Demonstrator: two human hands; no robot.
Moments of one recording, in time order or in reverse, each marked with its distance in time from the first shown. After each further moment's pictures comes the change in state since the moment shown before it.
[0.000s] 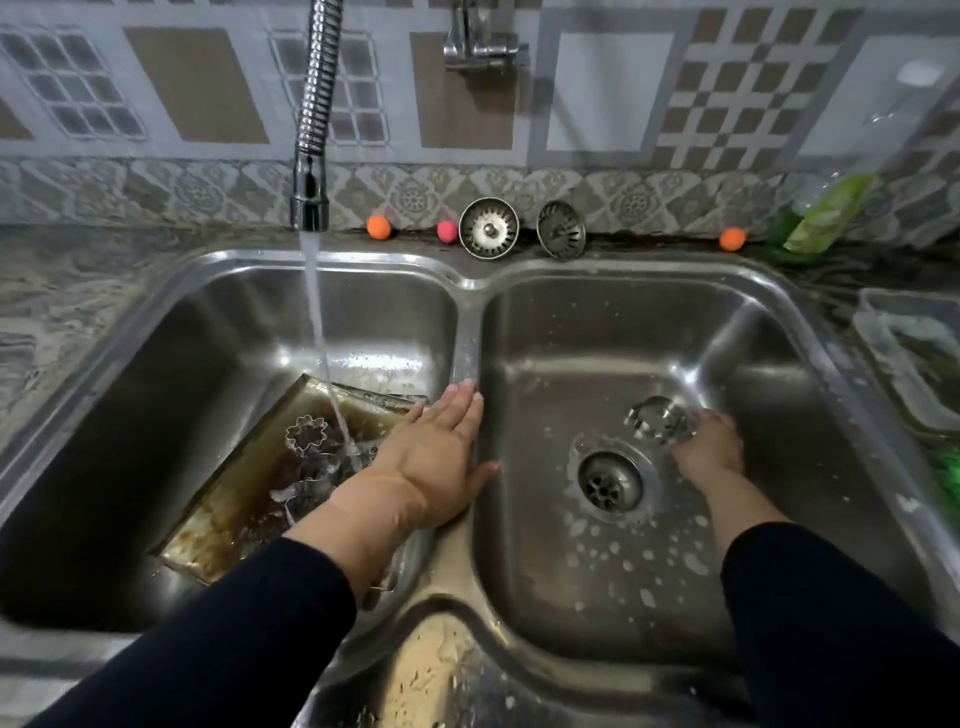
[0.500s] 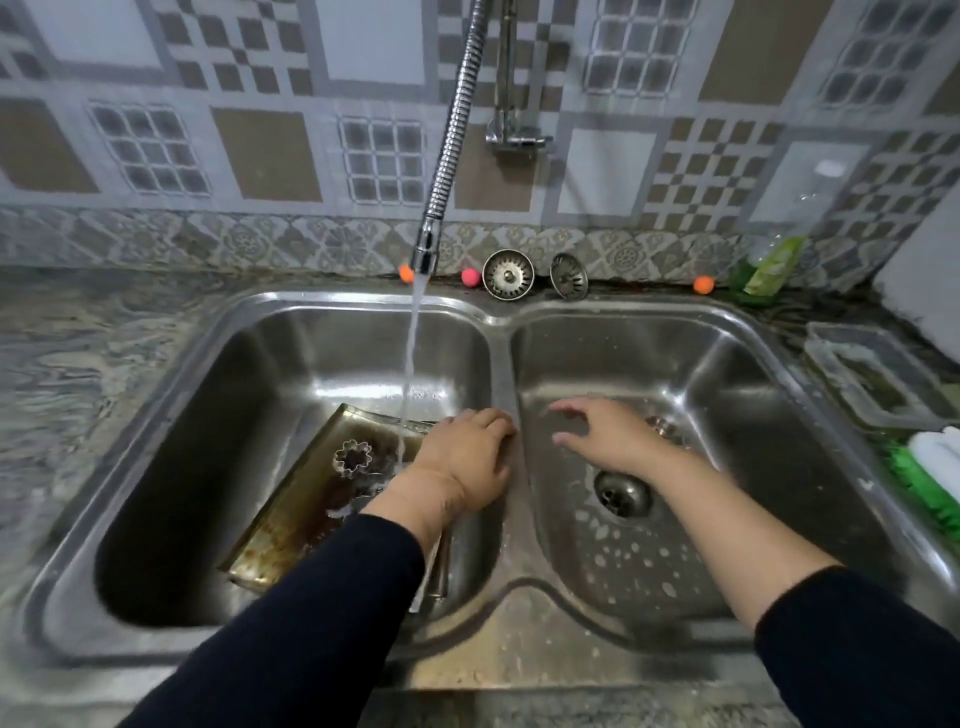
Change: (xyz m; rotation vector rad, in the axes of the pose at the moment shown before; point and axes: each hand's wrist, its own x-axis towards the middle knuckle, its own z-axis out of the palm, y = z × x) left_hand -0.014 -0.032 -0.007 -0.107 0.208 0.176; right_hand -0.146 -0.145 -0.031 -0.218 -0.257 -0.590
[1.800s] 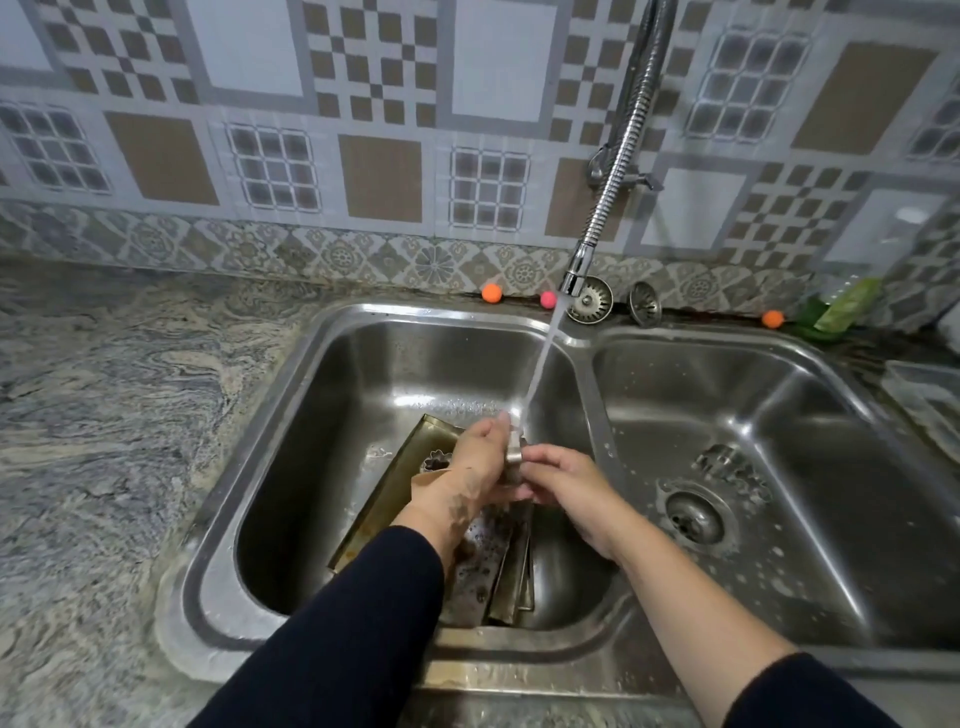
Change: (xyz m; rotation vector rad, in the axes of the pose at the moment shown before) left_hand -0.041 -0.075 -0.007 -1.670 0.070 -0.682; right_hand -0.015 -0.139 0.093 0.997 -0.052 0.136
